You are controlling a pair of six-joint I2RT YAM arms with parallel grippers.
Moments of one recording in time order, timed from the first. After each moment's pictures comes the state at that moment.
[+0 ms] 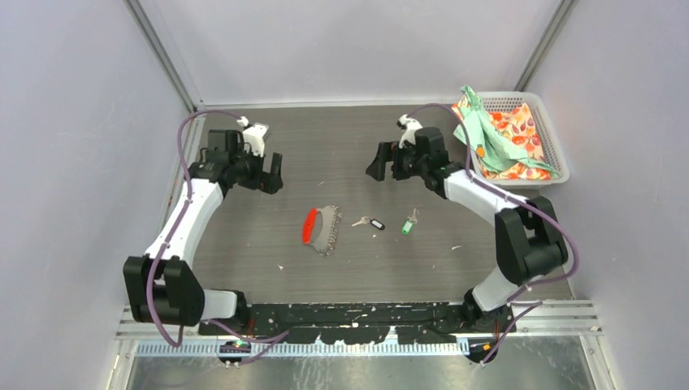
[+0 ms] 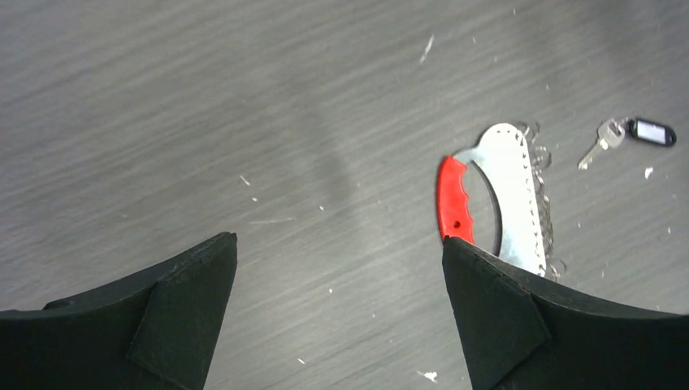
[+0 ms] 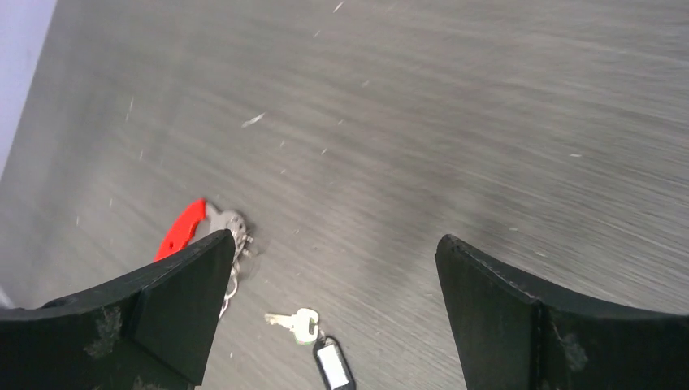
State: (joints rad) left arm -0.08 1.29 1.09 -0.57 0.28 0.16; right arm 0.34 1.56 0.98 0.07 -0.28 0.33
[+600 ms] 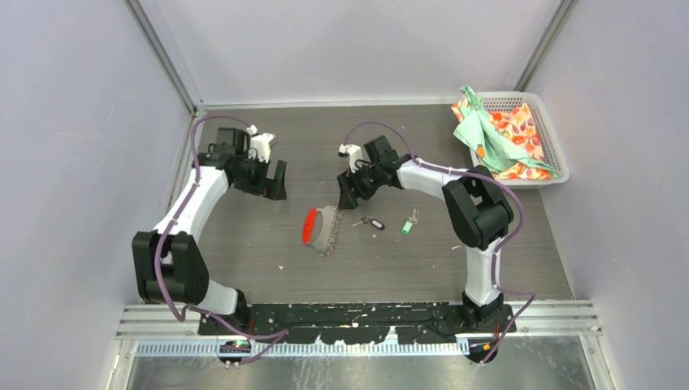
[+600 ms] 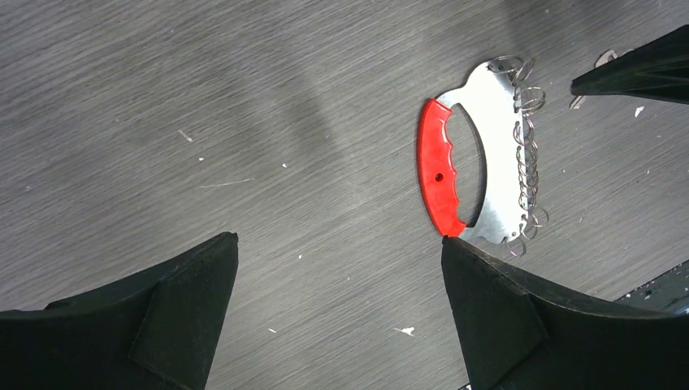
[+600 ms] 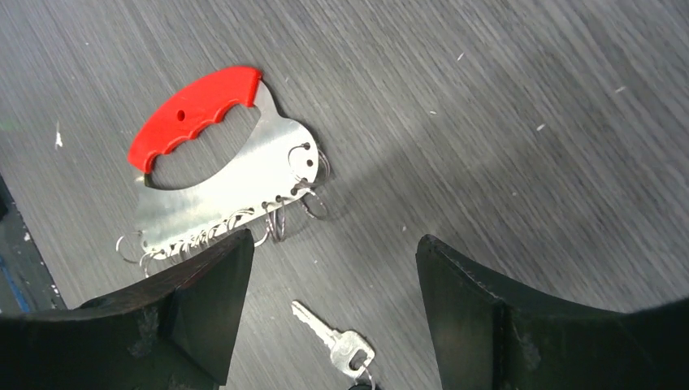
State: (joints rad) left arm -0.08 1.45 1.16 -0.75 0.36 0.18; right arm 0.55 1.97 1.31 -0.24 -0.57 -0.05
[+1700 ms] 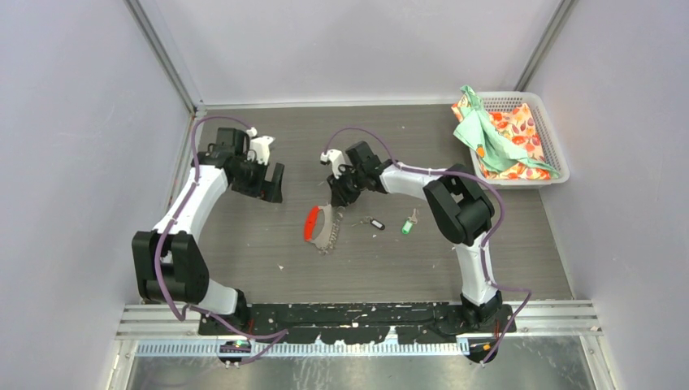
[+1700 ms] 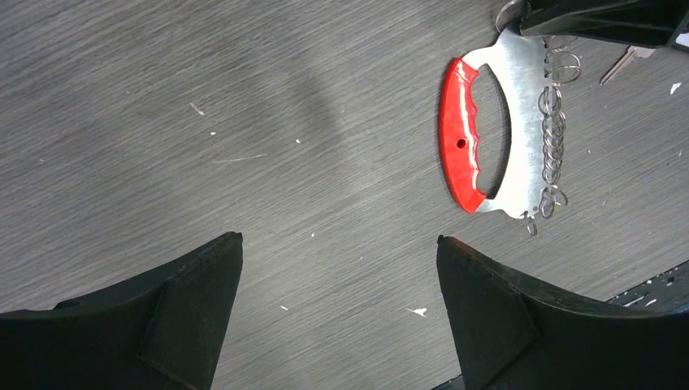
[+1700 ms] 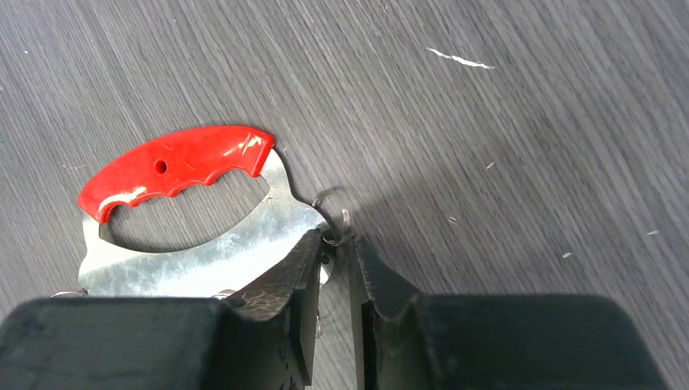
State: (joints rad) left arm -0.07 1.45 1.17 -0.81 0.32 0.22; right arm 0.65 2.10 1.39 -0.15 -0.49 -0.15
